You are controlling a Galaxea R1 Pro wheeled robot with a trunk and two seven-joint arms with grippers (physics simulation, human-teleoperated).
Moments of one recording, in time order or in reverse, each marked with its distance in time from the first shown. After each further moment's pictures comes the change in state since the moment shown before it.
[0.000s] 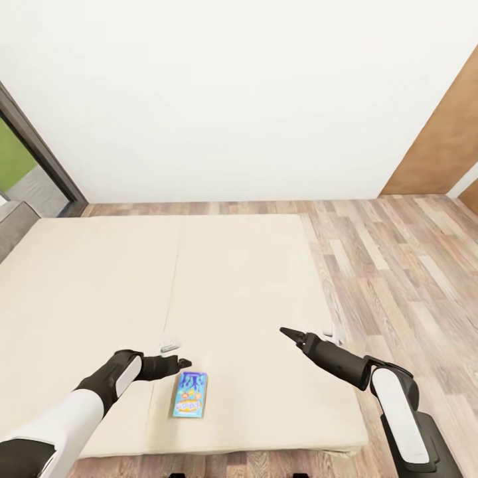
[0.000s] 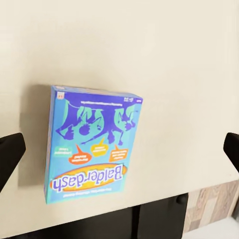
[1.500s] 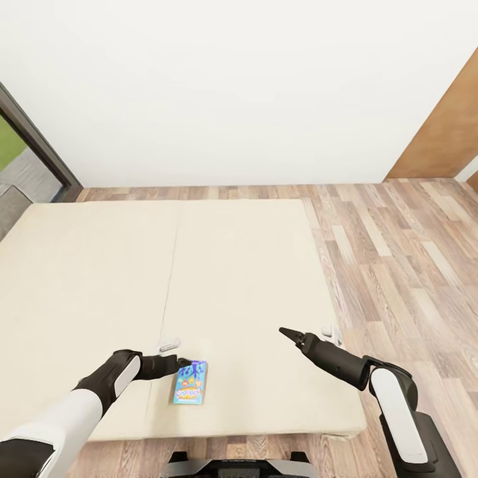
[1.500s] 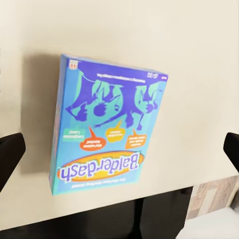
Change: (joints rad) left arm 0.000 0.006 0.001 0.000 -0.001 -0.006 -0.010; right arm 0.000 0.004 0.002 0.001 0.004 -0.002 -0.003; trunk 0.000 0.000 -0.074
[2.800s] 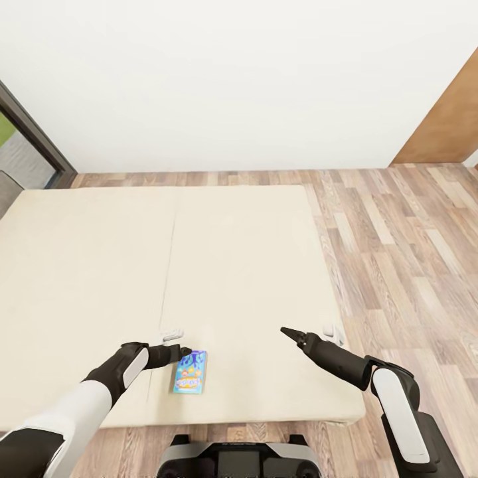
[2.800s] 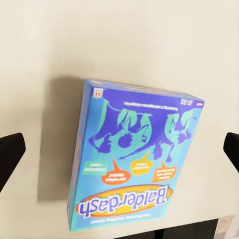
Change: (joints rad) left arm -0.035 -0.036 -0.002 0.004 0.000 -0.087 0.136; right arm 0.000 -0.006 -0.006 0.000 -0.004 0.003 0.005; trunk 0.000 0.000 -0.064
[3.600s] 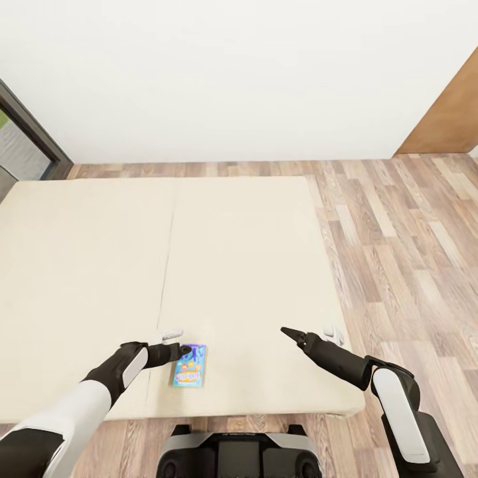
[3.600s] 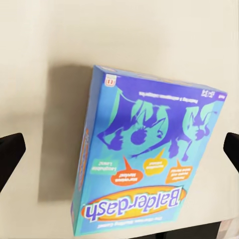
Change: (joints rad) left arm -0.001 0.003 0.005 -0.001 0.000 -0.020 -0.004; right arm 0.000 -0.001 0.000 0.000 0.000 -0.001 0.001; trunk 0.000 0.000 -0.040
